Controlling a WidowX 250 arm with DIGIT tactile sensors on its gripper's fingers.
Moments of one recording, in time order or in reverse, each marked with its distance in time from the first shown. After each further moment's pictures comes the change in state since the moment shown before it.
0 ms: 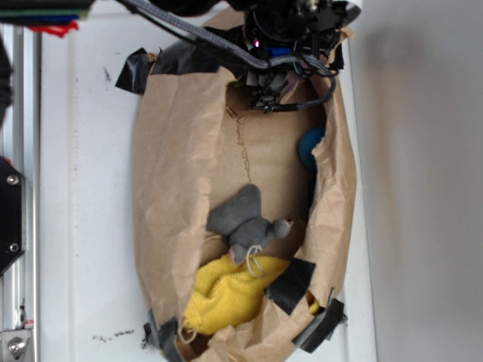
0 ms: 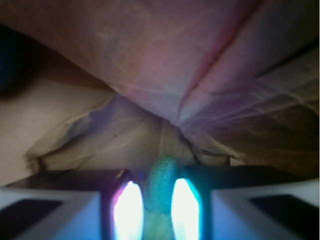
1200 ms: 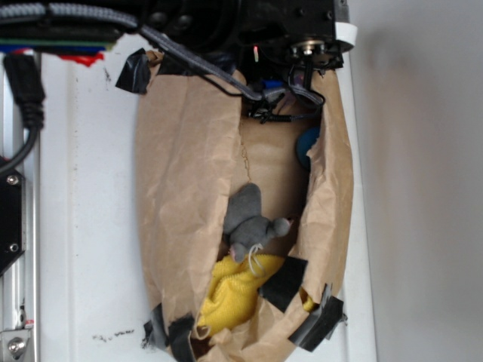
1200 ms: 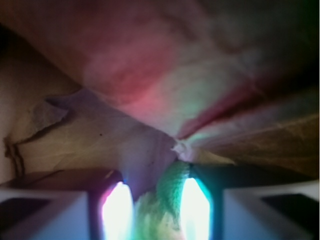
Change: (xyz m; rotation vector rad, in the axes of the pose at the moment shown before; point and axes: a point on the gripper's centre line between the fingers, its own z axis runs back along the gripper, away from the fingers) arm -0.004 0.006 -0.017 0.088 0.027 -0.029
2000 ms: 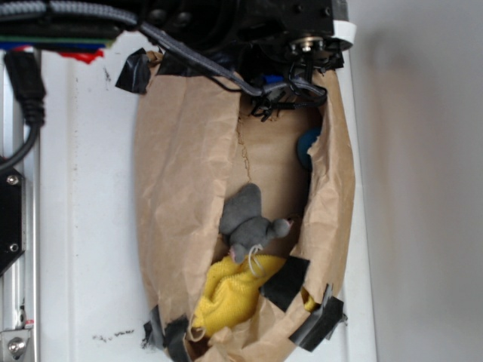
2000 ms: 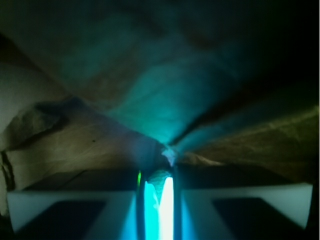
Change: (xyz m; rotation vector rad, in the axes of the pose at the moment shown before) arm 0.003 -0.002 0.000 -0.013 -0.020 -0.008
